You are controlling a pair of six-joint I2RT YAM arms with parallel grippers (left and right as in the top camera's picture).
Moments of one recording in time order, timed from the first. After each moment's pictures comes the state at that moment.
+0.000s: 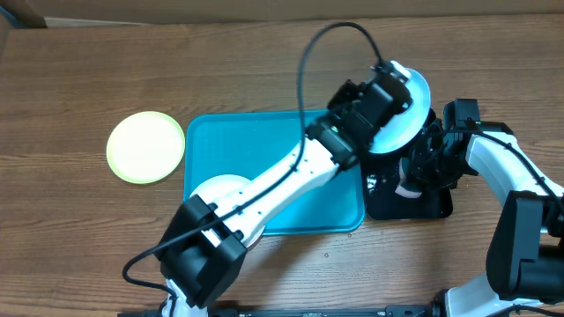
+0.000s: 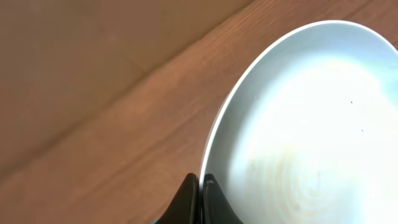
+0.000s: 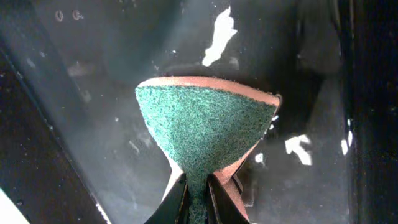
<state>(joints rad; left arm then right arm) -0.81 1.96 1.66 -0.37 -0.45 0.02 -0.08 1.75 1.06 -0.84 -0.26 0.17</state>
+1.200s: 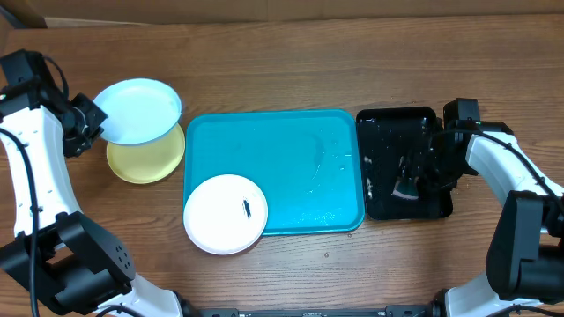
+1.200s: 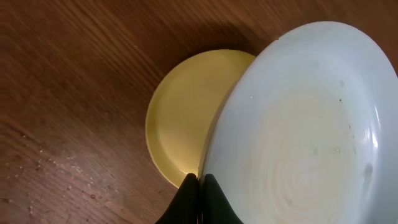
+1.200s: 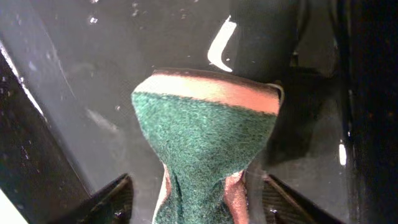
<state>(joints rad) 0.45 1.80 1.66 -1.11 0.04 -0.42 -0.08 1.75 1.06 -0.83 -0.26 0.17</state>
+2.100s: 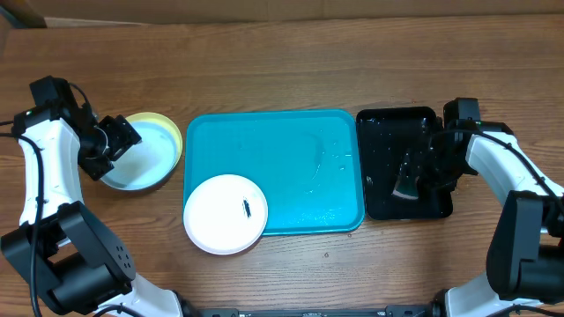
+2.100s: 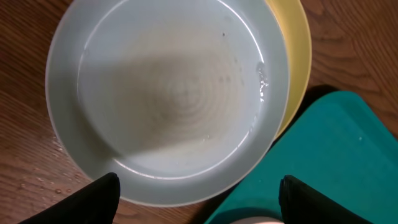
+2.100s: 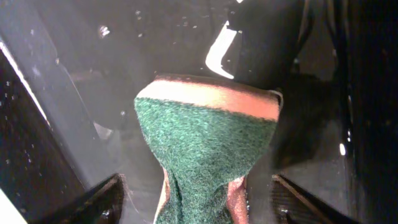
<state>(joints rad) 0.45 1.80 1.45 -1.04 0.19 -0.31 -0.08 1.75 1.06 -0.82 -0.26 0.18</state>
